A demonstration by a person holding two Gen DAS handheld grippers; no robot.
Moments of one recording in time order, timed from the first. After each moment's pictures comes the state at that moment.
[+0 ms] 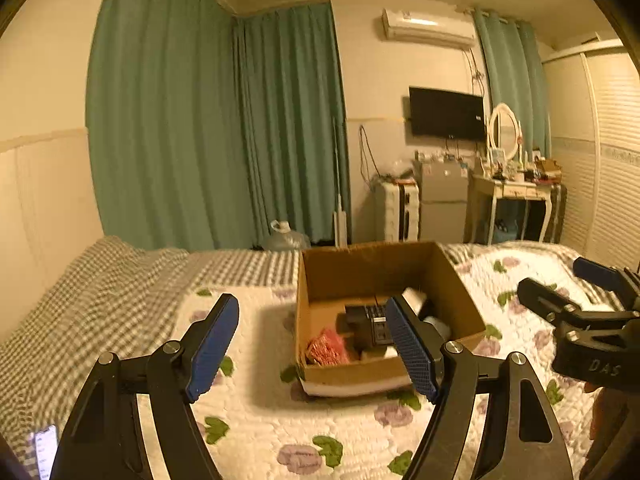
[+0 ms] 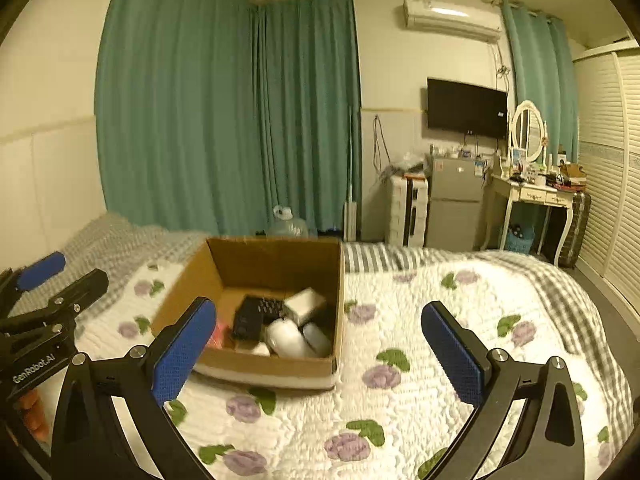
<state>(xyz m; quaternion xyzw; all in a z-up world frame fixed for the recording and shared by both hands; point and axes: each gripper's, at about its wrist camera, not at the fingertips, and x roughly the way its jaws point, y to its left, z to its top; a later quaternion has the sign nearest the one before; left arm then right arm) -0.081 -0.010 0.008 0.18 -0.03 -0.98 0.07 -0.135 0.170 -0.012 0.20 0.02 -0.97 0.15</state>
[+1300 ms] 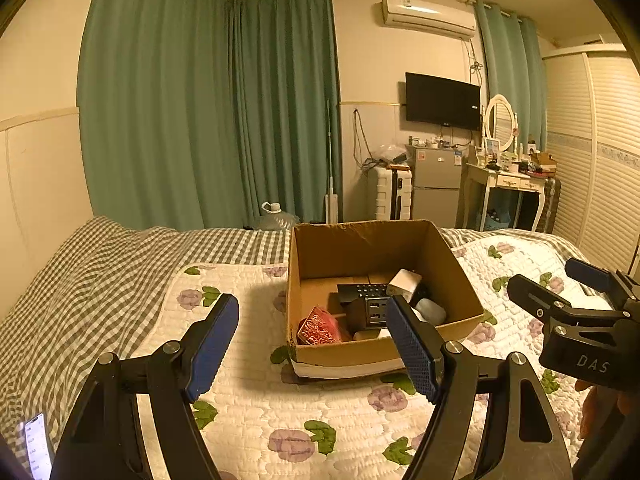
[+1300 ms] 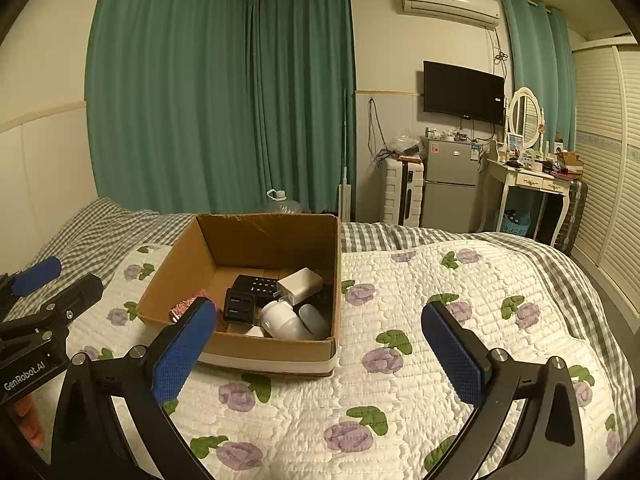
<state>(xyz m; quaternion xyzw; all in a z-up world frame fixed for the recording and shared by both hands) -0.079 -0.012 -0.006 0.20 -0.01 -0.98 0.06 -0.137 0.167 -0.019 0.21 0.02 -0.97 0.14</state>
